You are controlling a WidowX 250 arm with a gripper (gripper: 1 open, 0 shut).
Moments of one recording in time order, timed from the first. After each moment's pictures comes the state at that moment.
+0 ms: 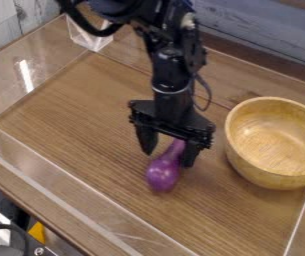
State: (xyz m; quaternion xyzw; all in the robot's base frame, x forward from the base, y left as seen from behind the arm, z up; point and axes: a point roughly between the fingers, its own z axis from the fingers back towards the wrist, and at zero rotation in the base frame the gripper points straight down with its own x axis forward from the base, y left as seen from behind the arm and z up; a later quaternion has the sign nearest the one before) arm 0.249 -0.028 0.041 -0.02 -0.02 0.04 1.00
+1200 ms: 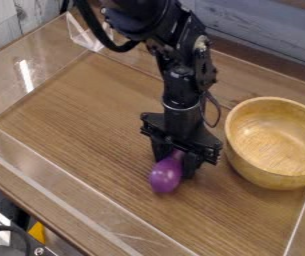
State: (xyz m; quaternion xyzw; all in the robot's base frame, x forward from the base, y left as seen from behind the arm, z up) arm 0.248 -0.027 0.019 -0.02 0.00 0.02 1.00
